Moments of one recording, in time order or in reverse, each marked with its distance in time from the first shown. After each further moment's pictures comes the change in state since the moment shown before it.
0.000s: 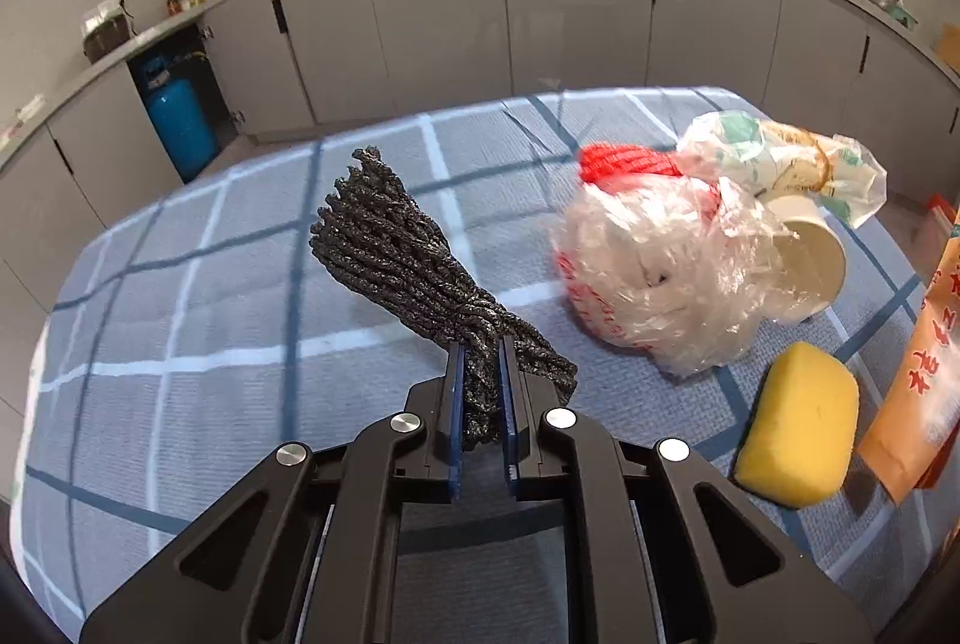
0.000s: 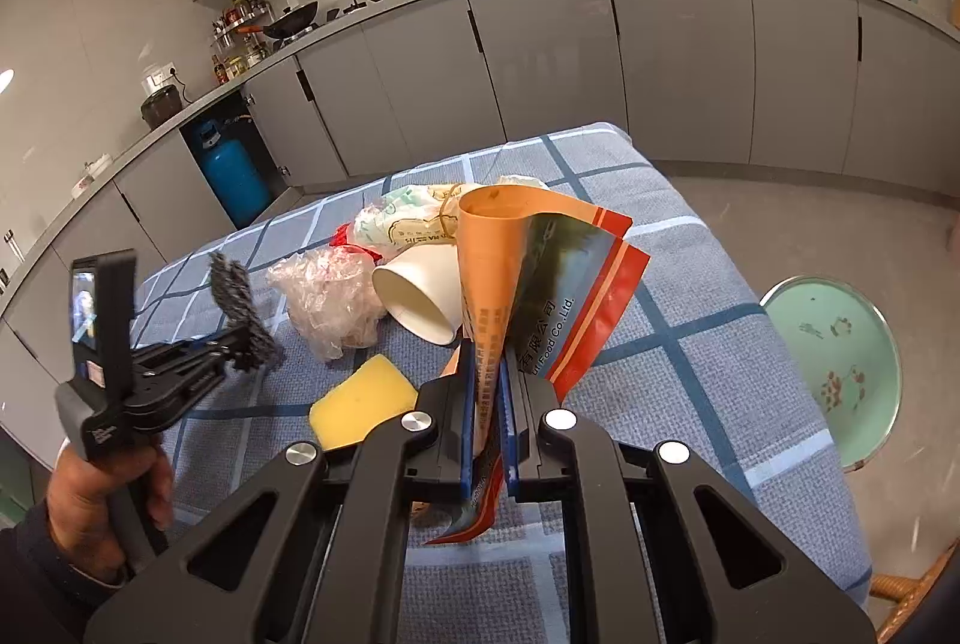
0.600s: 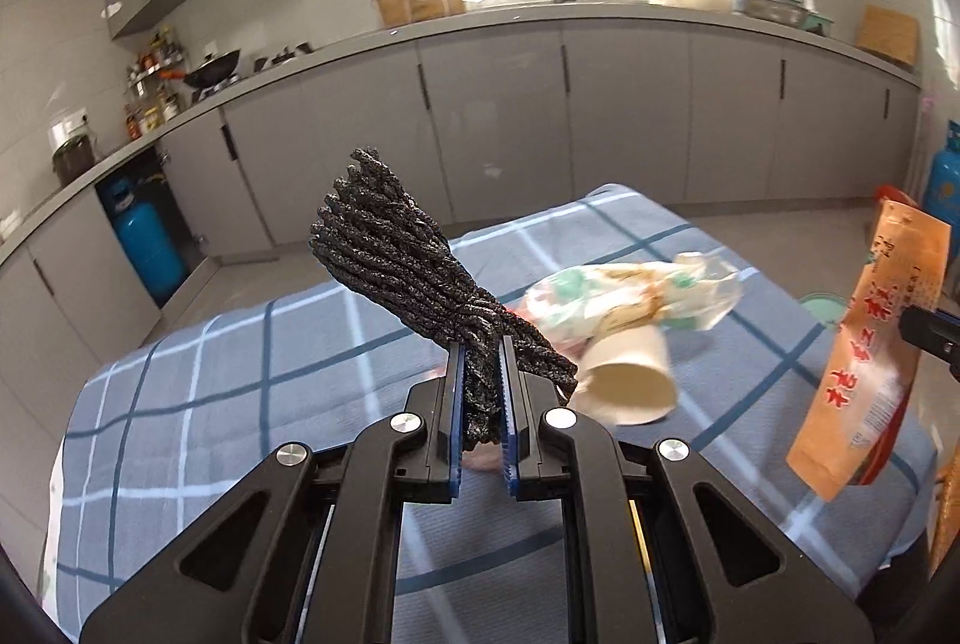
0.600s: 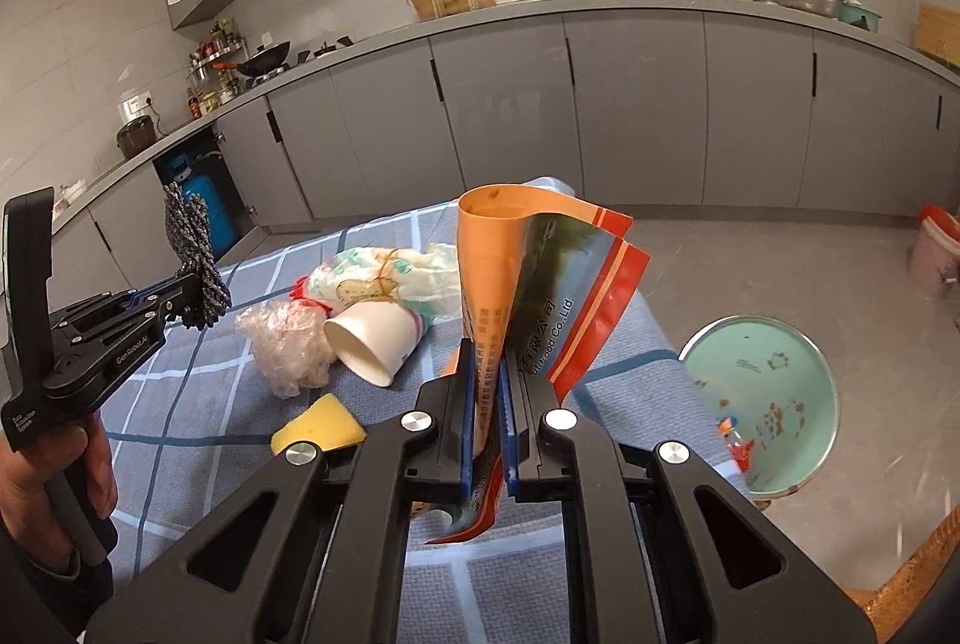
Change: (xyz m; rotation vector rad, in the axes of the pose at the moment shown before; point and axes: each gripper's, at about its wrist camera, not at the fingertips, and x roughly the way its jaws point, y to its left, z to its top) left arm -0.072 -0.077 0.046 0.160 -0.224 -0.102; right arm -0.042 -0.027 0.010 0.014 -0.108 -0.095
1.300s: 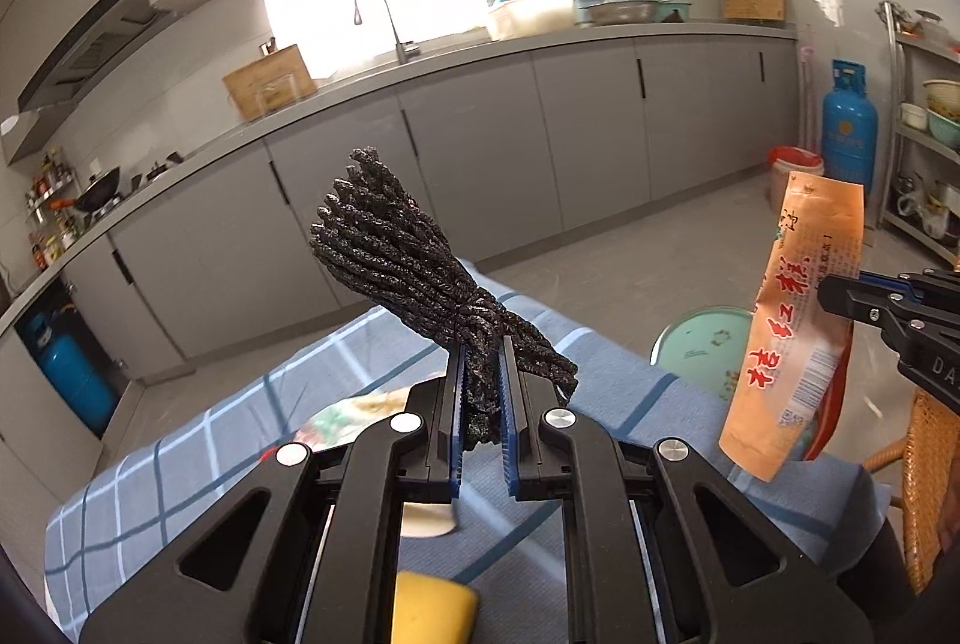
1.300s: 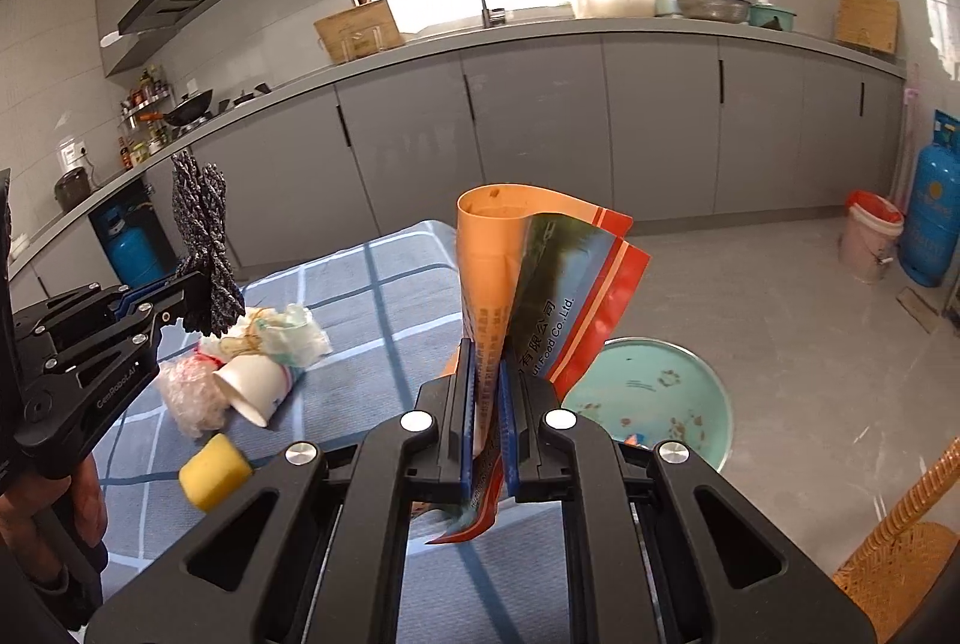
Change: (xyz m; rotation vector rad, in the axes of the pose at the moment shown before) left arm -0.014 -0.136 0.043 0.229 -0.131 -0.209; right arm -0.033 -0.085 0.010 0.086 -0.080 -0.169
